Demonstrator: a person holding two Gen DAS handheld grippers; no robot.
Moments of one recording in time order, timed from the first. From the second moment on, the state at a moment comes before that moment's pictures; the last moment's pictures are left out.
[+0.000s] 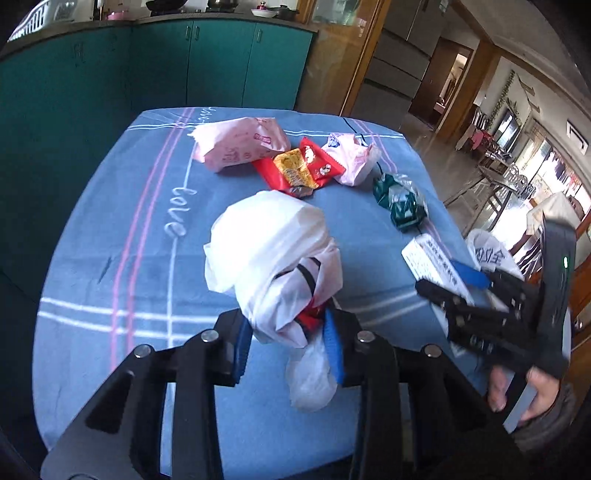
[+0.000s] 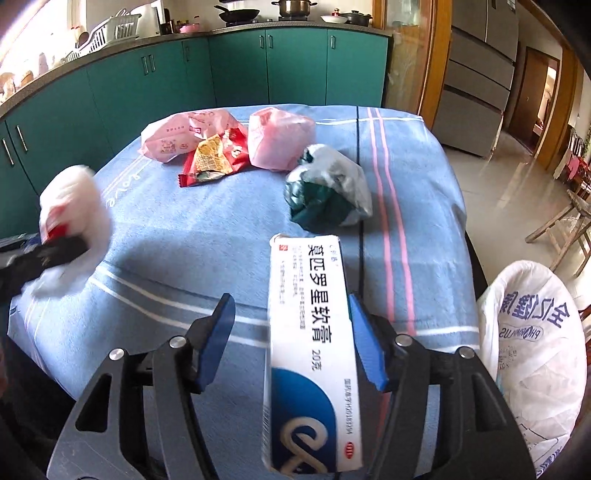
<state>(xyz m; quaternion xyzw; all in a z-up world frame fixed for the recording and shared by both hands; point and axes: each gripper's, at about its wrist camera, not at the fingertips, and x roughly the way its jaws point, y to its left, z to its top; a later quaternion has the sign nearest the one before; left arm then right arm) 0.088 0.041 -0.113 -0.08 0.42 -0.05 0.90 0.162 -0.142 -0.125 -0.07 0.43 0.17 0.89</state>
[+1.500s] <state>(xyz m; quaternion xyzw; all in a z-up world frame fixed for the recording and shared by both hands) 0.095 0.051 -0.131 -0.09 0.43 -0.01 0.90 0.159 -0.128 -0.134 -0.09 0.45 0.18 0.87</state>
